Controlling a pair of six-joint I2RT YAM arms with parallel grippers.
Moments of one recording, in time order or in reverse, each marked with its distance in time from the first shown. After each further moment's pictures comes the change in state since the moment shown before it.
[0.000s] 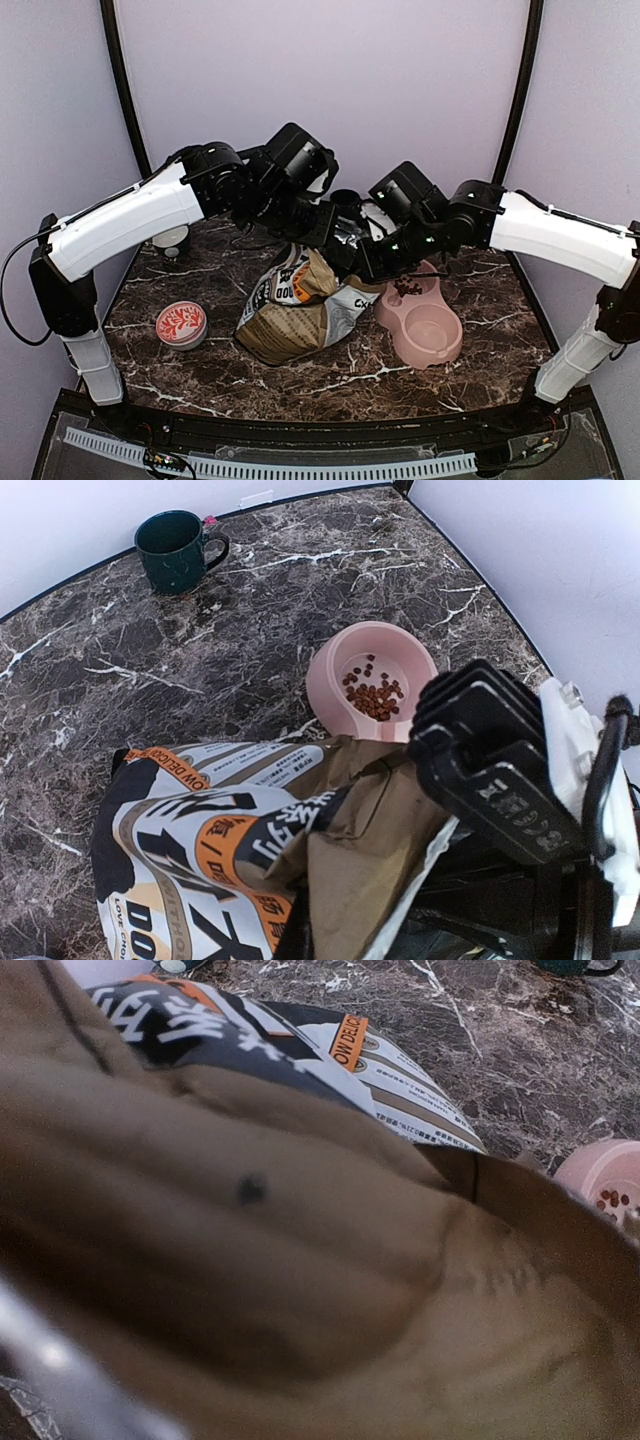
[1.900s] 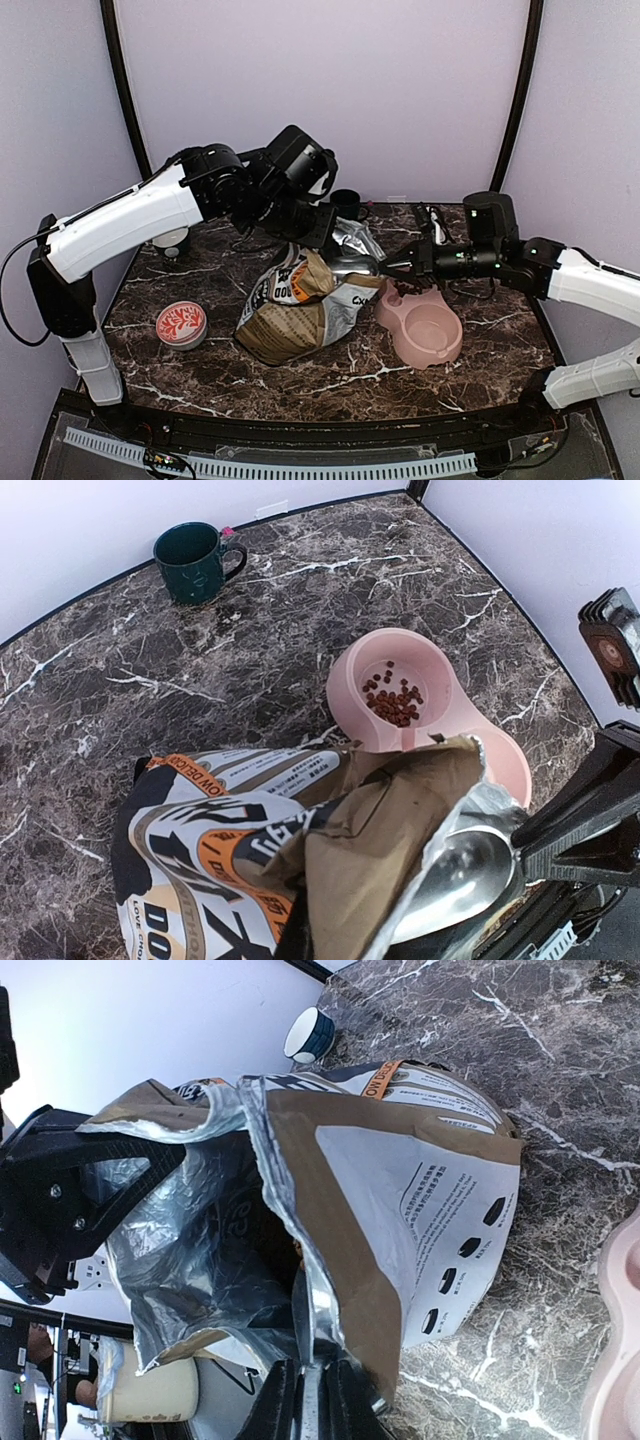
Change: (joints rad) left arm -0.005 -0.006 -0.011 0.000 -0.064 0.026; right arm -0.249 -0.416 -0.596 0.624 -0.431 0.294
